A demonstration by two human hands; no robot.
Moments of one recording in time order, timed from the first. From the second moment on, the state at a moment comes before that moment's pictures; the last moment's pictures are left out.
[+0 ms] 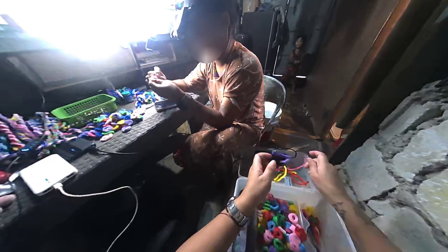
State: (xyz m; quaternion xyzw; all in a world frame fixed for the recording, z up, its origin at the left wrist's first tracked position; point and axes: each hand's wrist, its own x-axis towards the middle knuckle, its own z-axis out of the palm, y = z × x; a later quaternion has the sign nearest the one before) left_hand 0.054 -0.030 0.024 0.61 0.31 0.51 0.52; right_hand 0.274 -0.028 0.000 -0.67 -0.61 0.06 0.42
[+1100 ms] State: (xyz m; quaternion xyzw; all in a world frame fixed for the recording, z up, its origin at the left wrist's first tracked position) left_hand 0.061 -0.041 0.012 0.81 0.20 0.40 0.38; right_hand 0.224 -0.108 0.025 -0.46 -0.42 0.50 0.60
